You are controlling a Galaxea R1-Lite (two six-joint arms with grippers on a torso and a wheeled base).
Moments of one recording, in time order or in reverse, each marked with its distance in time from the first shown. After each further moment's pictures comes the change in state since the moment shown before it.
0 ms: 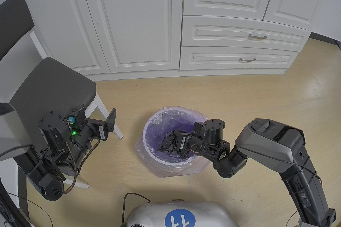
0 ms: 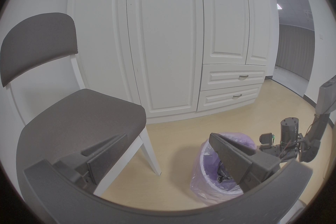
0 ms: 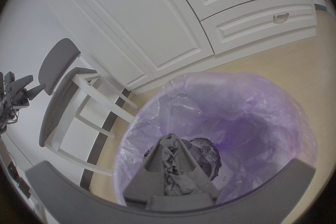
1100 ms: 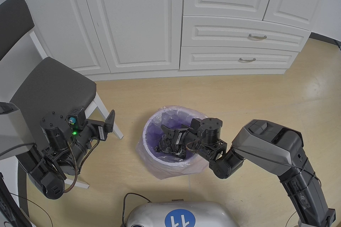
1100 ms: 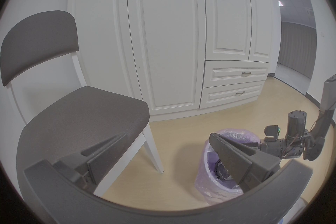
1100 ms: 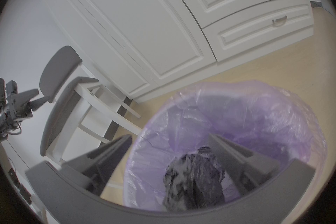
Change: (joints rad) left arm 0.020 0.026 -0.007 0.000 0.001 0.003; right arm 0.029 0.006 -0.034 -0.069 -0.054 0.035
